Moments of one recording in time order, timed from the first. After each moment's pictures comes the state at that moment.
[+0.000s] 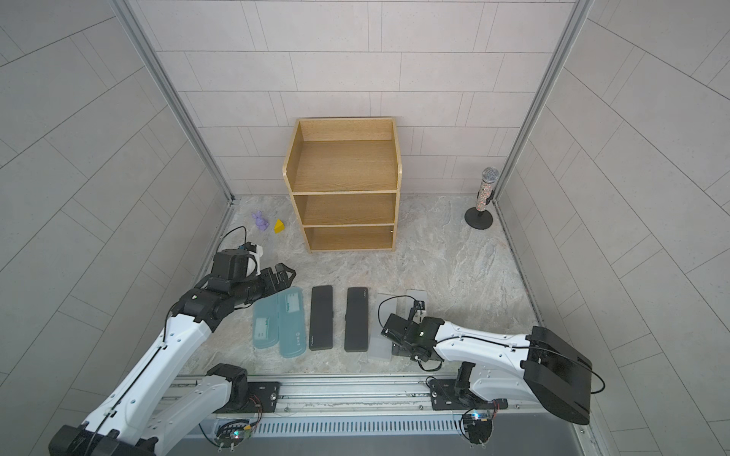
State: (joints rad) left arm -0.22 0.90 0.77 -0.67 0.21 -0.58; right arm 1.02 1.17 0.50 -0.74 0.28 1.17
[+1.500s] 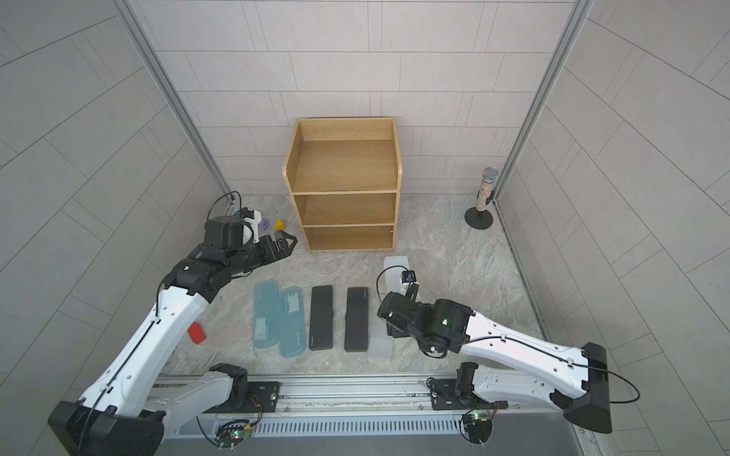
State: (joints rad) left arm -0.22 1.09 1.13 -0.68 0.21 -0.54; right arm 1.09 1.01 0.96 -1.06 0.40 0.93
